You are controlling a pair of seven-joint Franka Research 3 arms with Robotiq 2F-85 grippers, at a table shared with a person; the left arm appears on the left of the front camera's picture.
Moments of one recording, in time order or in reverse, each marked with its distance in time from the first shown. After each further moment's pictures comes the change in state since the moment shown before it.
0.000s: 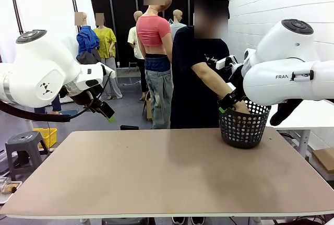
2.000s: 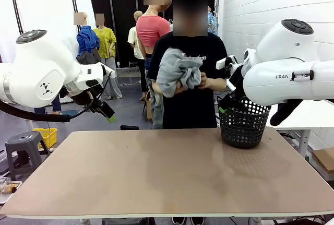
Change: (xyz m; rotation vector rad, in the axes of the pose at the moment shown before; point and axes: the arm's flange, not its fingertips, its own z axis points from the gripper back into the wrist) left arm 0.000 0.000 0.000 0.000 0.000 0.000; right arm 0.000 0.000 0.000 0.000 0.000 0.000
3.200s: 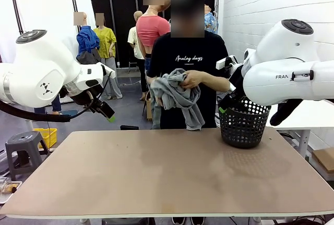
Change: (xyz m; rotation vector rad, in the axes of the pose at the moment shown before) left arm 0.000 0.000 0.000 0.000 0.000 0.000; right arm 0.000 0.000 0.000 0.000 0.000 0.000
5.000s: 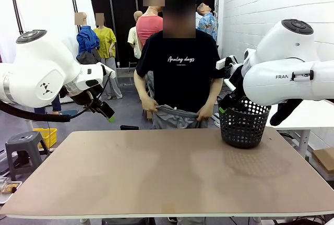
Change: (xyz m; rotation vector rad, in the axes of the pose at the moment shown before) left arm 0.000 0.000 0.000 0.000 0.000 0.000; right arm 0.000 0.000 0.000 0.000 0.000 0.000
